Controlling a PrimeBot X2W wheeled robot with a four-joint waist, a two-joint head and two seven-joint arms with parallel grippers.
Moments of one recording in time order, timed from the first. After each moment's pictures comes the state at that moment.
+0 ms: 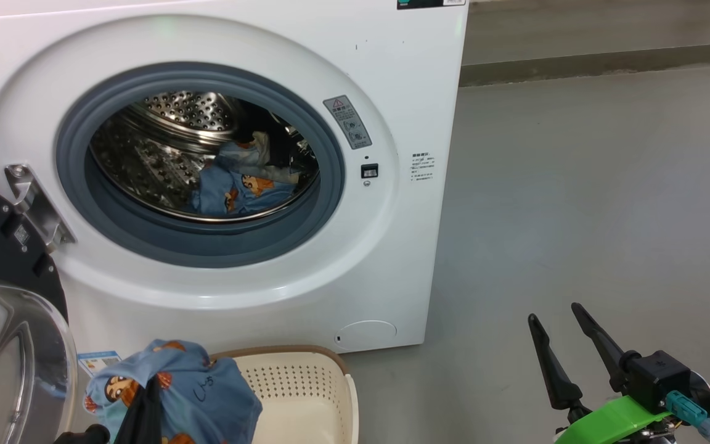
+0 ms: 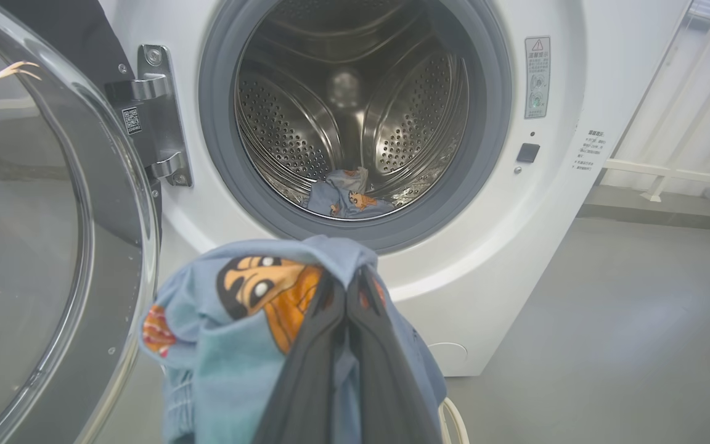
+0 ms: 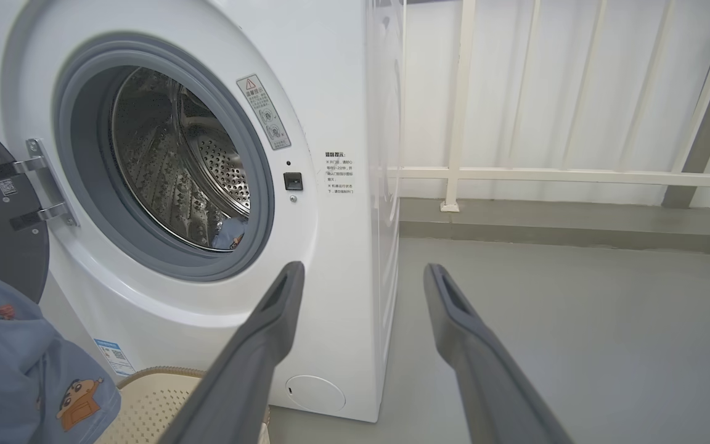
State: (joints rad) left arm 0.10 0.12 -0.11 0.11 -0.34 0.01 -0.23; right arm -0.04 -0.13 0.07 0.19 0.19 0.13 -0.26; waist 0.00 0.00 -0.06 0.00
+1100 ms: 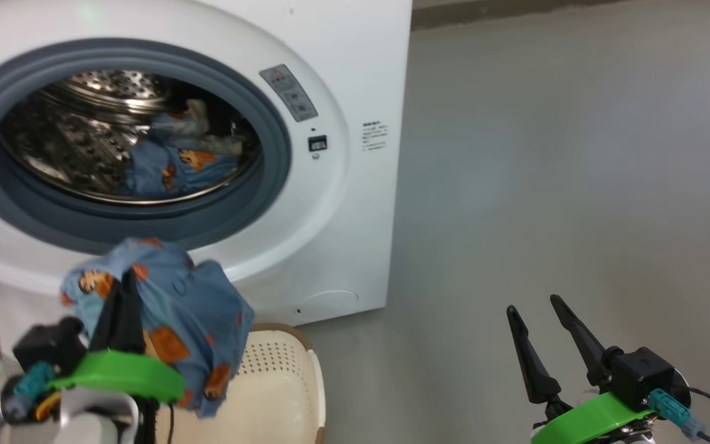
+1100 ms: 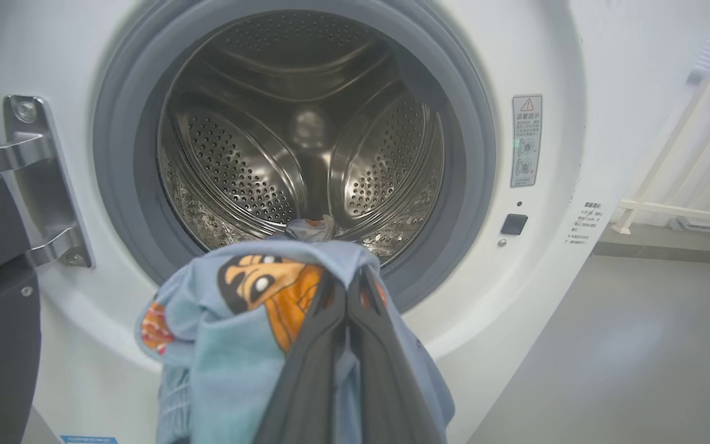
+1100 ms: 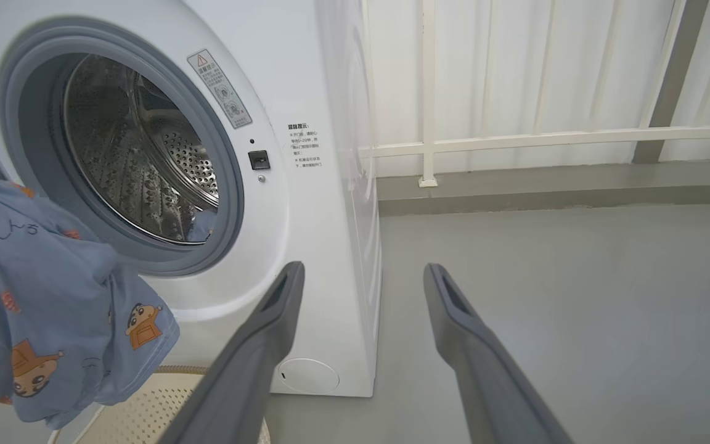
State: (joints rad) left arm -0.21 0.11 -0.10 0.25 -0.39 0.00 -0.24; right arm -0.05 -0.07 0.08 0.15 0.19 0.13 -0.26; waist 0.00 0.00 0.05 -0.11
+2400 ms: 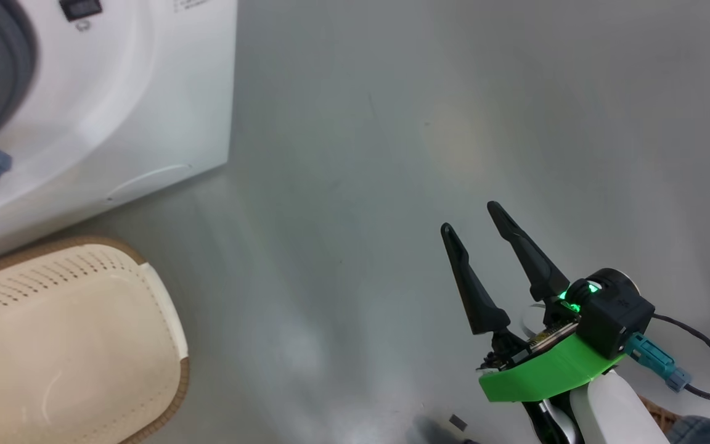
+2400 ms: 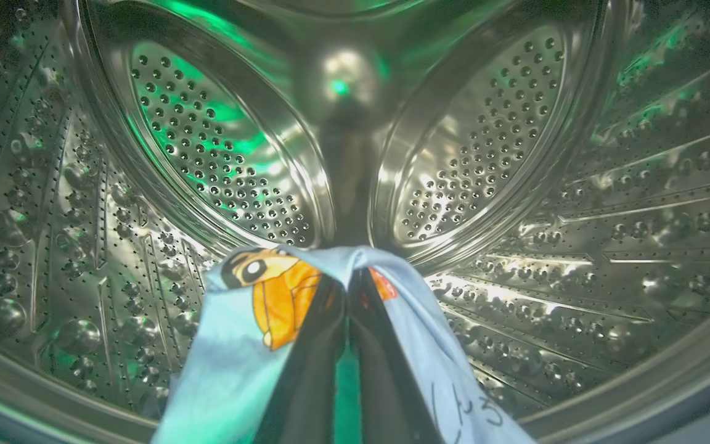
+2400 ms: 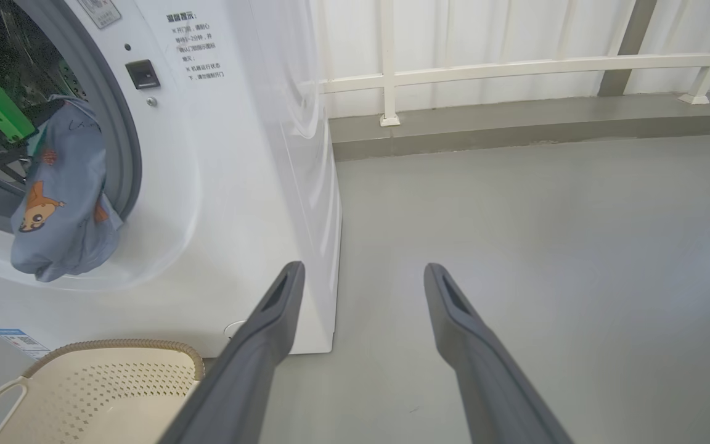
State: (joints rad) left arm -1.00 0.39 0.17 0.75 -0.31 -0.05 -0.26; right arm -0.23 -0.05 0.25 -0.01 0.25 0.13 -0.26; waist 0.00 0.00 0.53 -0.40
